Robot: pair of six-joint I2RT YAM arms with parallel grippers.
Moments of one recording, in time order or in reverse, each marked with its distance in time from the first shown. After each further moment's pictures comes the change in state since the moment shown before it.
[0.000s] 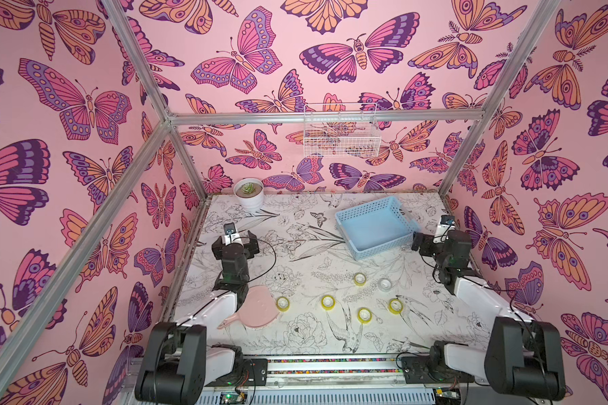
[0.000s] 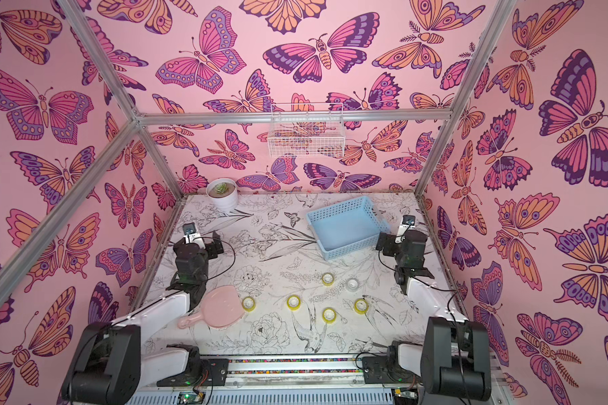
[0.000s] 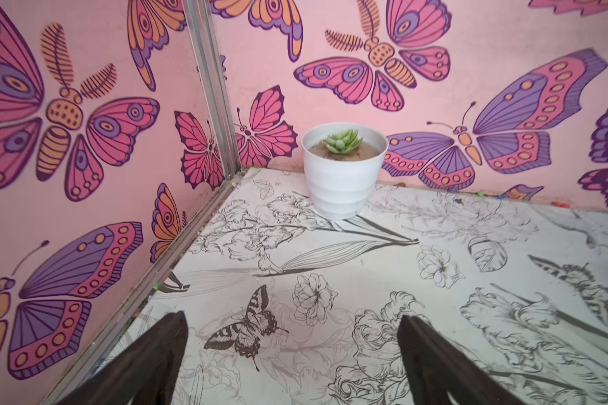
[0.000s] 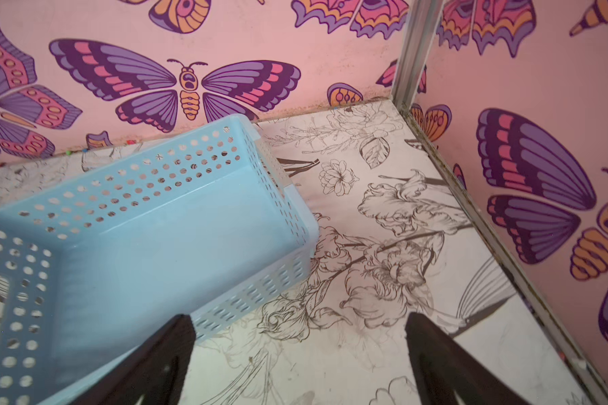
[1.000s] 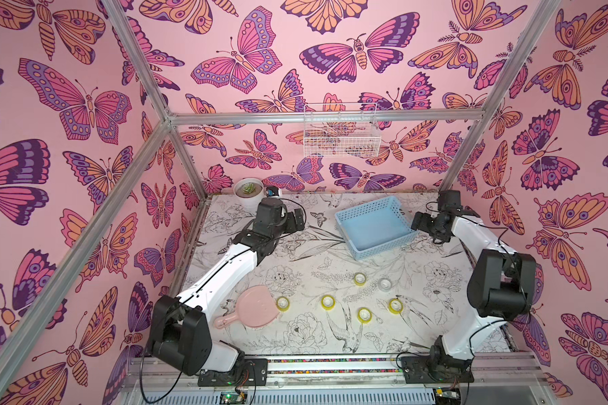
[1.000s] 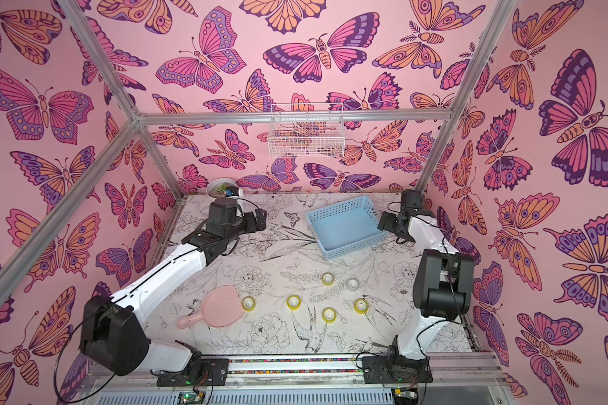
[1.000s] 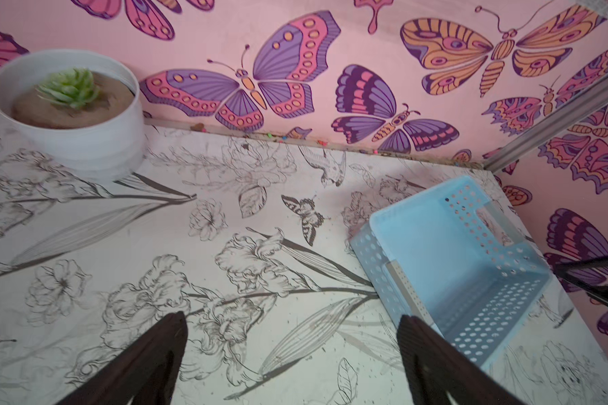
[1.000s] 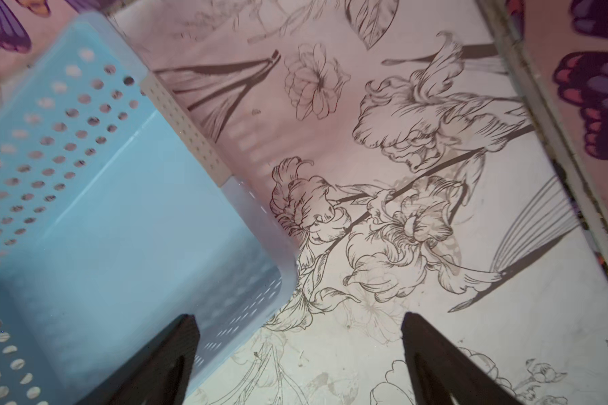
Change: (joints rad) left arm -0.314 0.271 0.679 -0.756 0.308 -0.371; right arm -0.026 0.611 0.761 -0.735 -0.032 0.101
